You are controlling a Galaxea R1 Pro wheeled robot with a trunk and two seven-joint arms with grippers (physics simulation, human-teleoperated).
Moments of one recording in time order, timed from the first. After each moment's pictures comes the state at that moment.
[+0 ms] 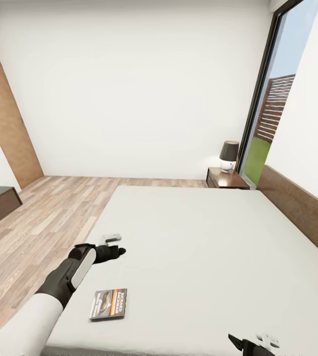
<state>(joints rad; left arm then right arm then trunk) -0.69 0.09 -0.20 -0.86 0.46 0.71 0.04 -0.44 -0.24 -0.12 -0.08 -0.35 -0.05 0.62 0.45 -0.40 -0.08</state>
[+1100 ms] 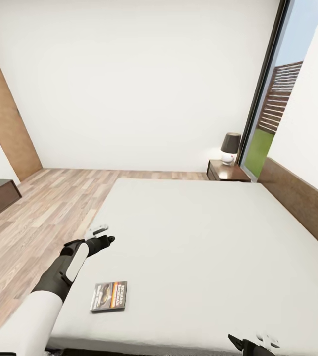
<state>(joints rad) -0.71 0.05 0.01 -0.86 0.46 0.60 0.13 -0.44 -0.24 -0.12 -0.08 -0.35 -0.04 0.62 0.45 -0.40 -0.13</state>
